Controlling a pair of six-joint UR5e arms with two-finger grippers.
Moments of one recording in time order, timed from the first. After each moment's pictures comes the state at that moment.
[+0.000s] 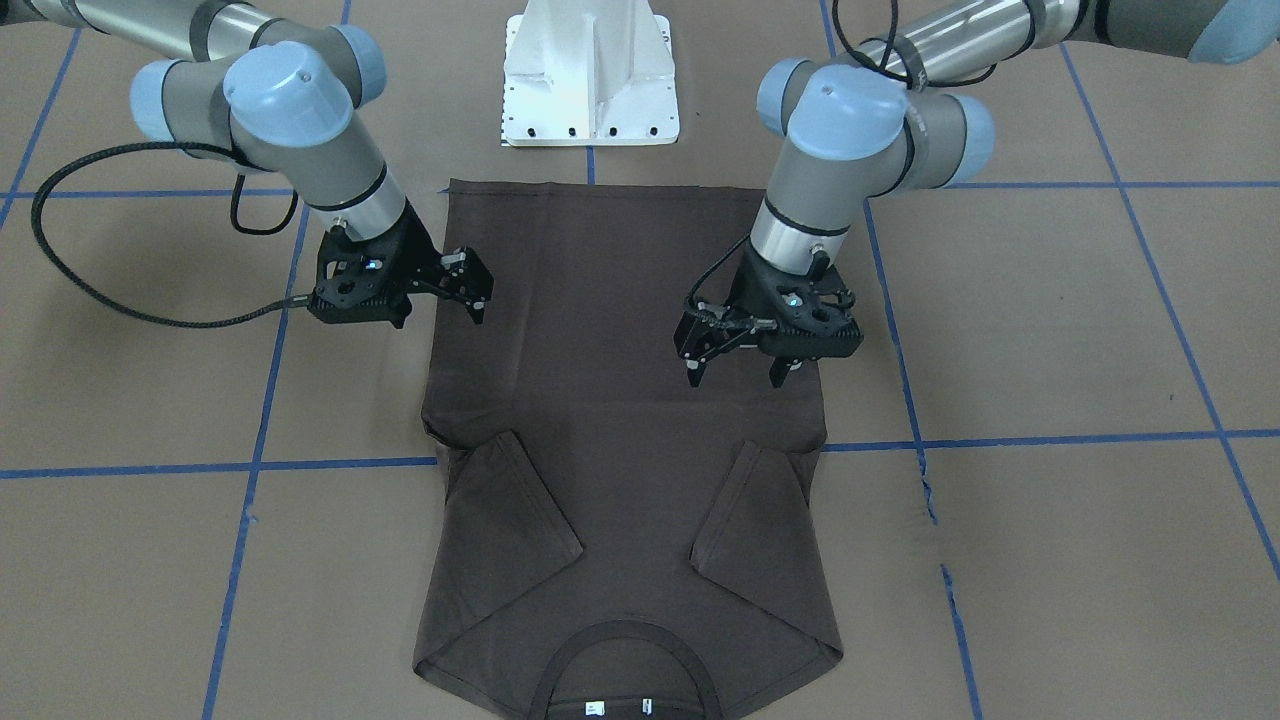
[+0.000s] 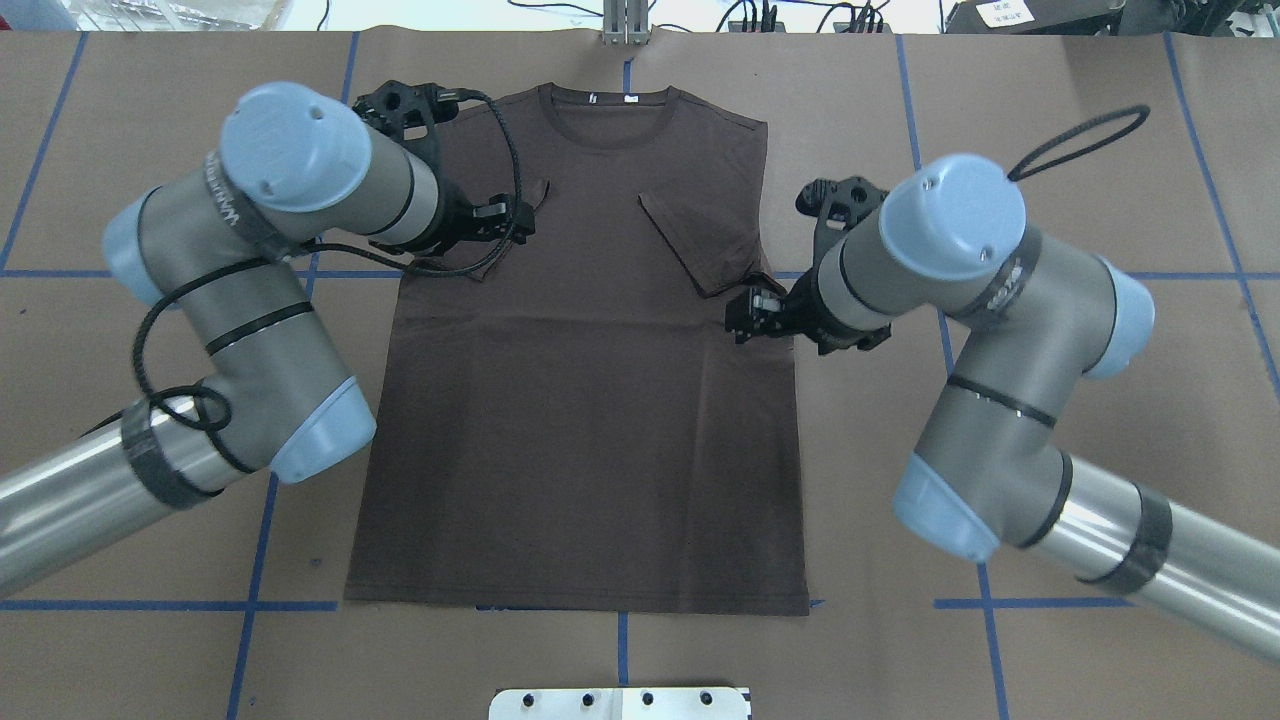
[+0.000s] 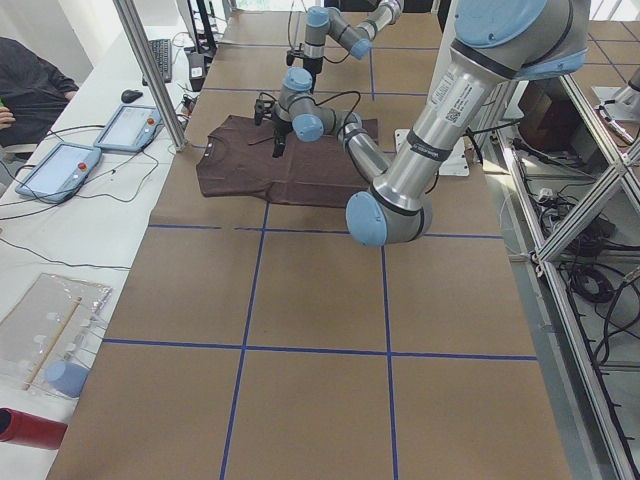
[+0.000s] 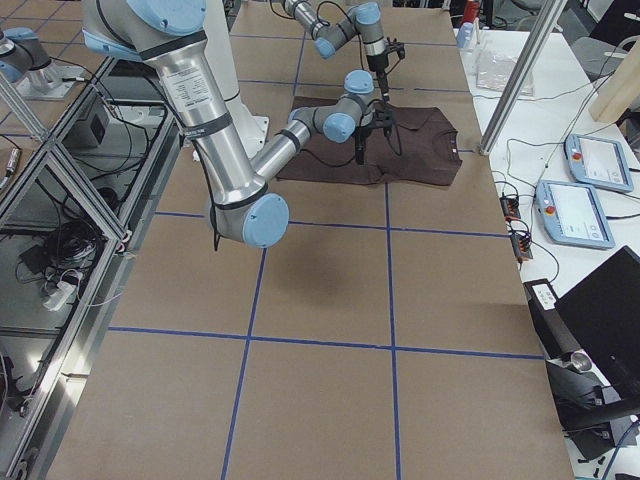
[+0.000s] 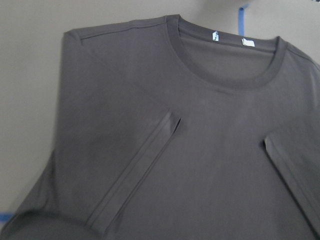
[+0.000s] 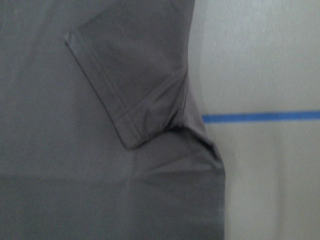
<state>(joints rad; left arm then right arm) -0.69 -2.13 -1.73 -1.87 -1.82 -1.24 0.58 -1.15 1.85 -1.36 1.90 1.33</state>
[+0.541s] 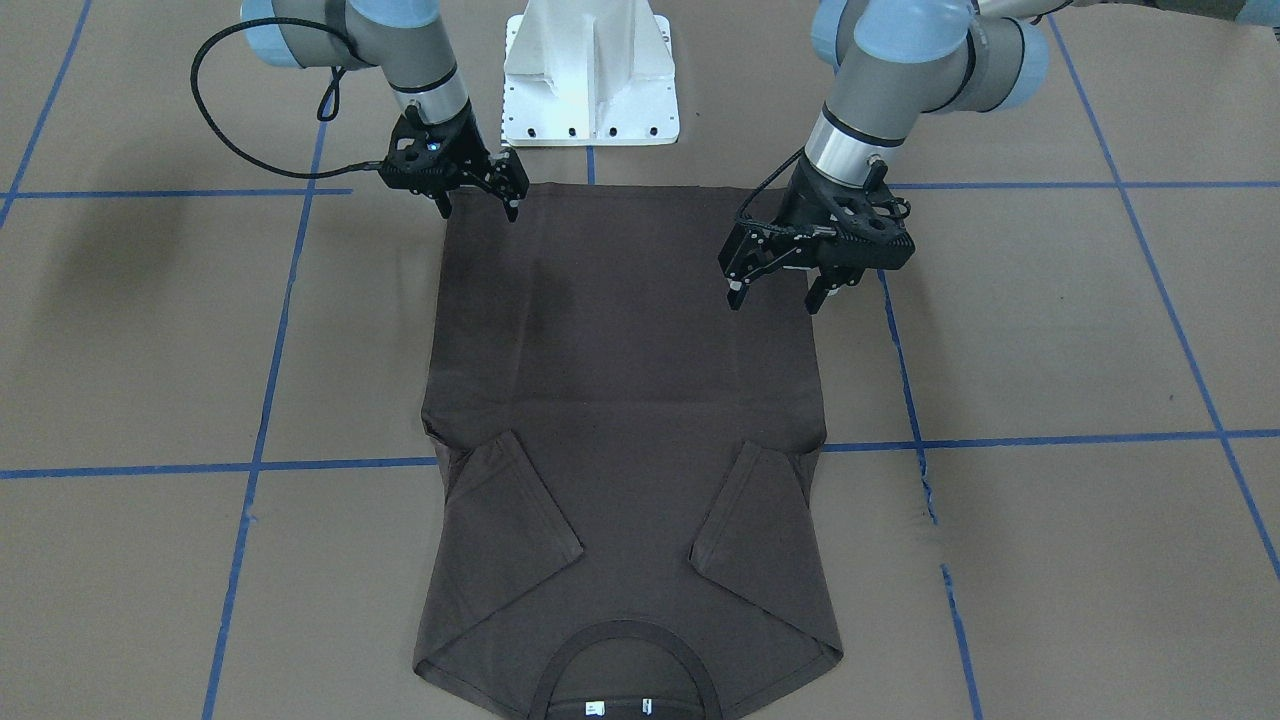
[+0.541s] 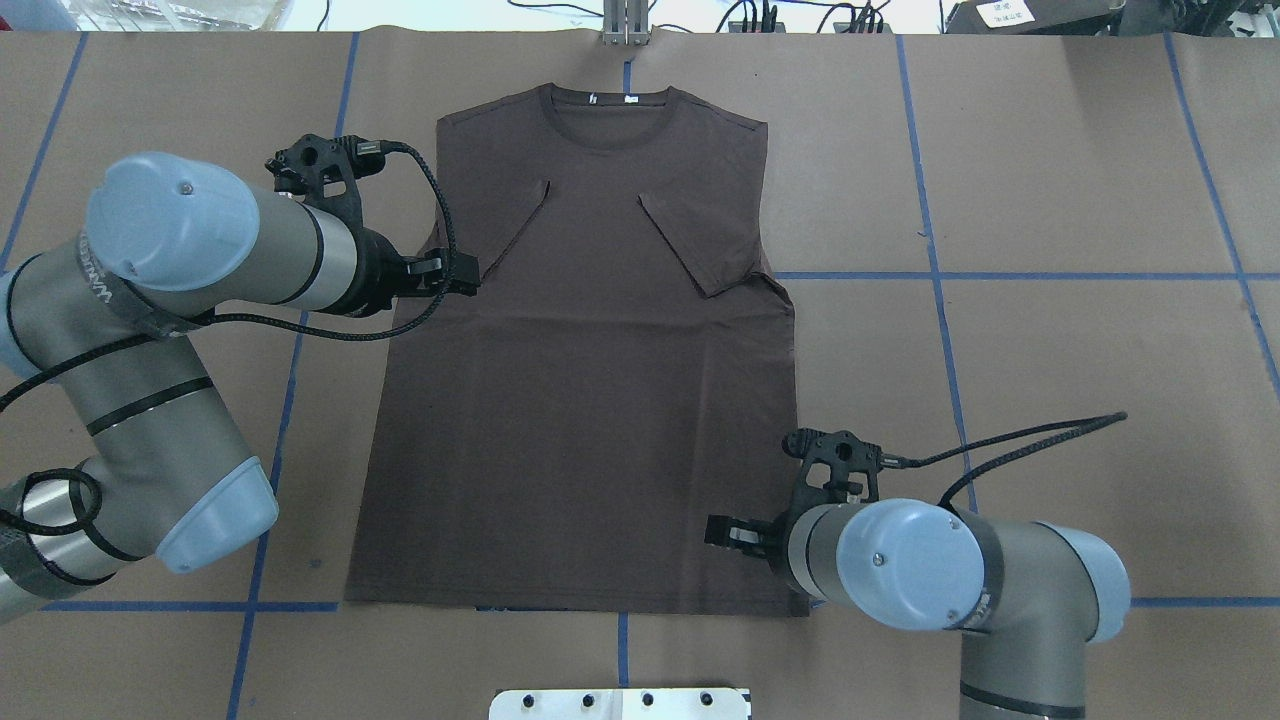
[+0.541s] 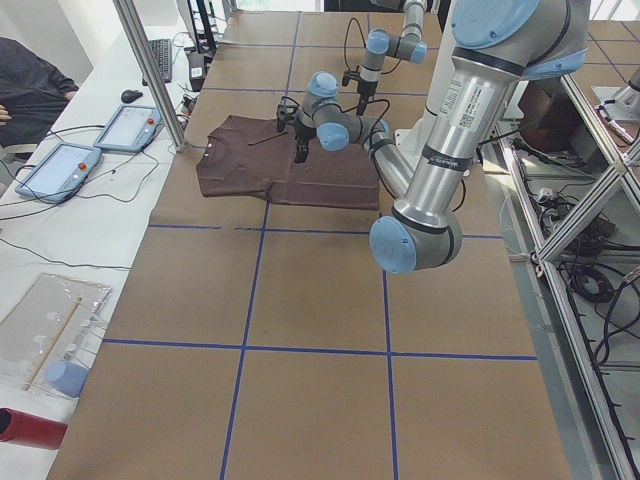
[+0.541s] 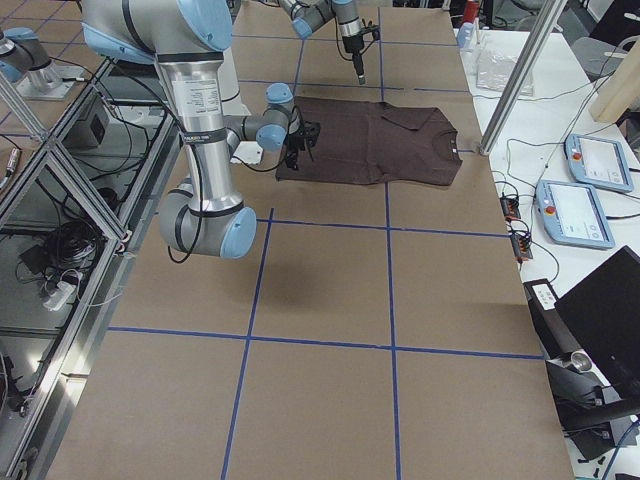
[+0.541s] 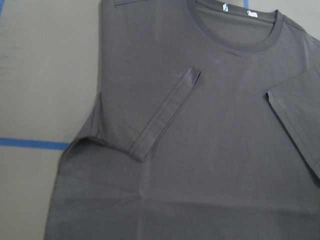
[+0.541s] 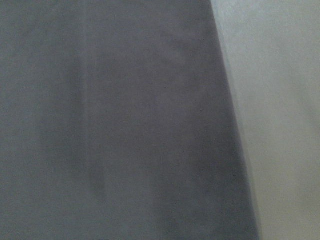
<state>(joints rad) -0.67 -1.99 -1.89 -1.86 -1.82 -1.28 0.19 -1.32 2.01 -1.36 1.58 1.66</state>
